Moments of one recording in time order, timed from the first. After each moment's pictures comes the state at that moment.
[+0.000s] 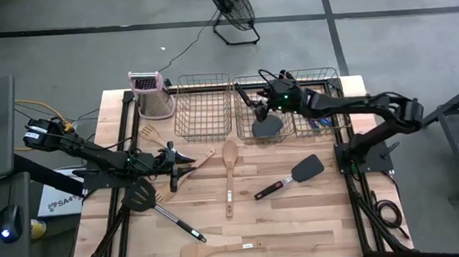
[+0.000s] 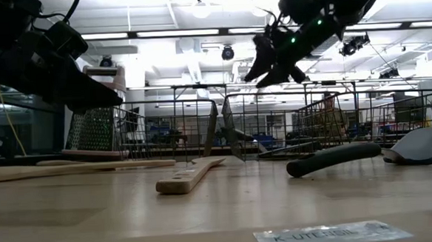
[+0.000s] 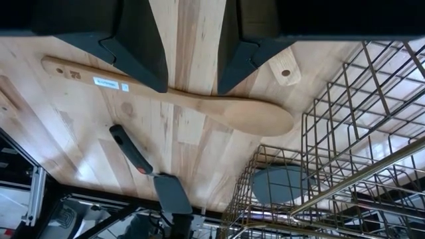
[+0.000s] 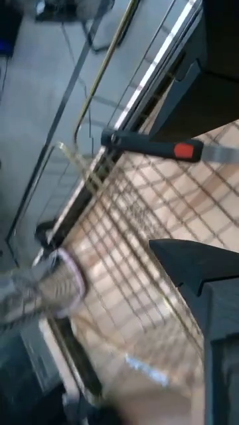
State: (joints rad) left arm -0.25 0.99 0.08 0.68 -0.35 -0.24; right arm -0.45 1.41 0.82 0.15 0.12 0.26
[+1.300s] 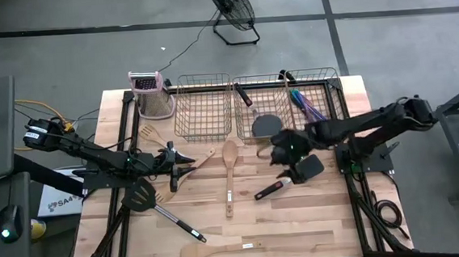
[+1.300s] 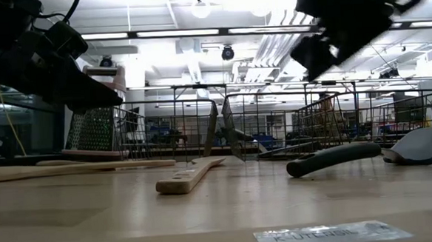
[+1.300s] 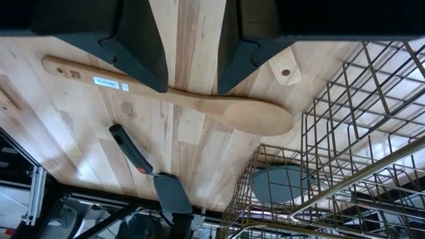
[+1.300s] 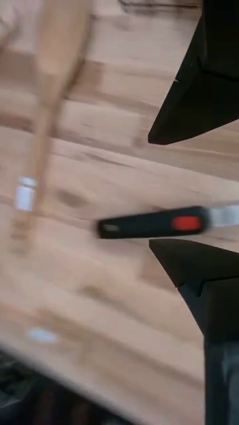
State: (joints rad) left arm -0.25 0.99 0.08 0.68 -0.35 -0.24; right arm 0.05 1.28 0.82 -0.45 -0.26 -0.09
